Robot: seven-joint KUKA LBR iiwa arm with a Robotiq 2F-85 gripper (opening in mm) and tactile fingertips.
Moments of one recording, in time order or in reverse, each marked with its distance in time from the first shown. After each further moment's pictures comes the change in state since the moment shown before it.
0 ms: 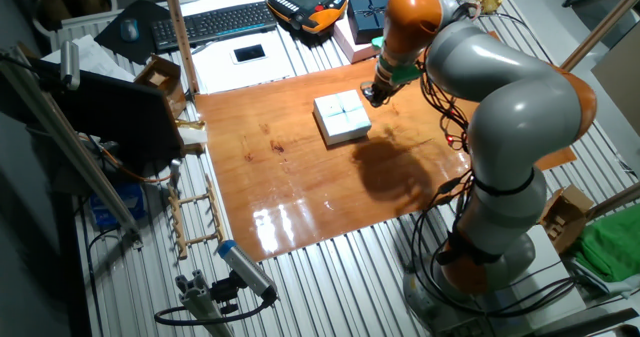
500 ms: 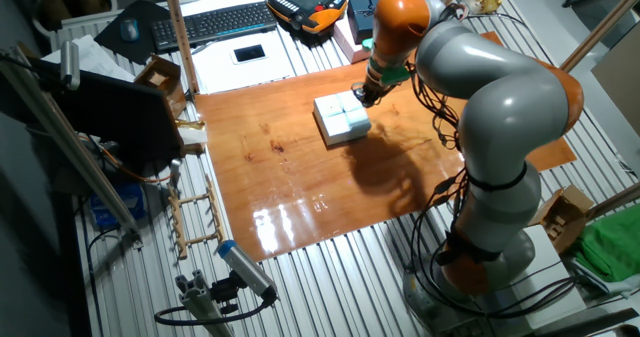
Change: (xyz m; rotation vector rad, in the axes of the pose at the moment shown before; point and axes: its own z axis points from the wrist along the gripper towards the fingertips) arm -0.012 0.014 0.021 -0.012 -0.001 0.009
